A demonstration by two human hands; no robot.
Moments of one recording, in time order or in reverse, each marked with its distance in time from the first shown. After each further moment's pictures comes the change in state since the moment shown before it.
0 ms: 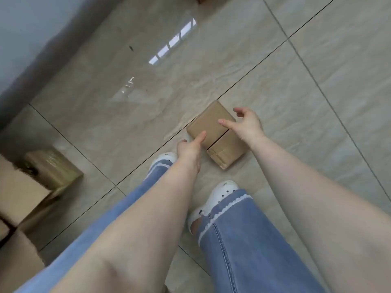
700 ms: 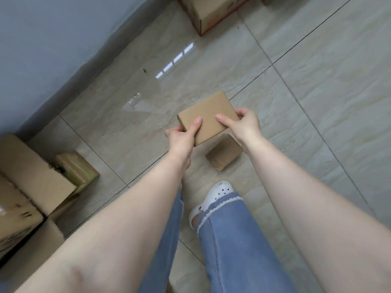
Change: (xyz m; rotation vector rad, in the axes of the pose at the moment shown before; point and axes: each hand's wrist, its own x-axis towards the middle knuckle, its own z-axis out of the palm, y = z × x) left_hand -0.106 0.058 -0.038 -0.111 -0.089 0.319; right_hand -0.090 -0.086 -0.058 0.266 0.056 -0.021
